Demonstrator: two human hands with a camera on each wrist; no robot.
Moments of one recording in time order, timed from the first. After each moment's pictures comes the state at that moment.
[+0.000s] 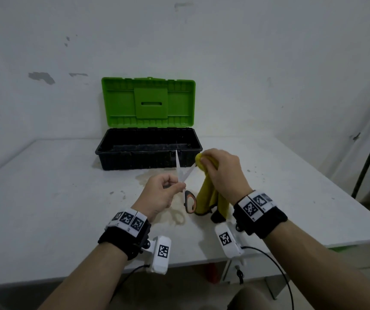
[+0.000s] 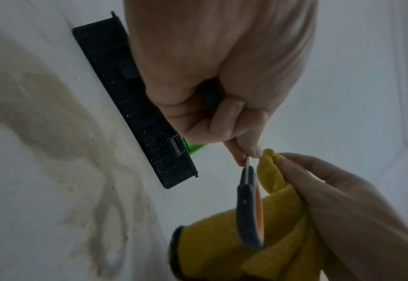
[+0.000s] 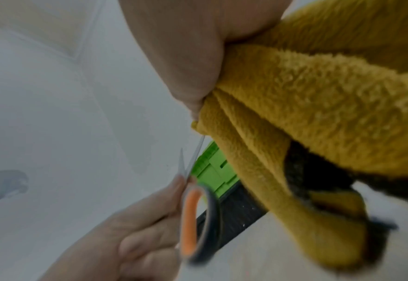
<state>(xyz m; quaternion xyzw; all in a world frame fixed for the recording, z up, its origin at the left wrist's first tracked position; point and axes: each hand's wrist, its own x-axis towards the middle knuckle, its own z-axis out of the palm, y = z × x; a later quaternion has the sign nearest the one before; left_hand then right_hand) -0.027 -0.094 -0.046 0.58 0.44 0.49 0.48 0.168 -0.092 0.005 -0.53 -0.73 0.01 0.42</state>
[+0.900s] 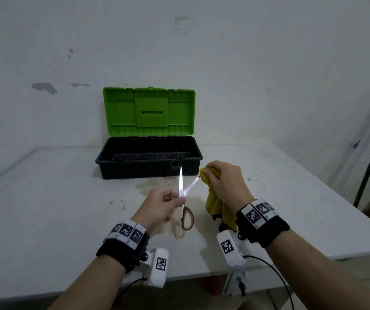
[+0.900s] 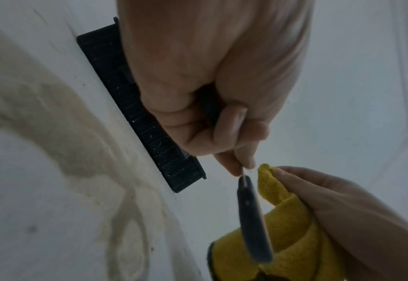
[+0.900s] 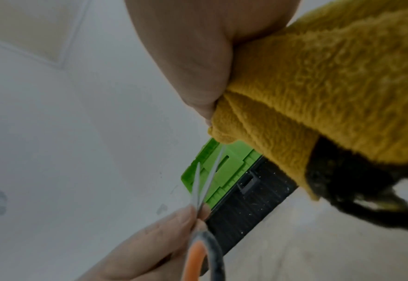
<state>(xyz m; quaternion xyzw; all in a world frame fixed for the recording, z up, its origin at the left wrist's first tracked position) -0.030 -0.093 -0.050 0.58 0.48 0.43 0.50 0.174 -0.084 0.005 -0.60 -0.70 0.04 0.38</state>
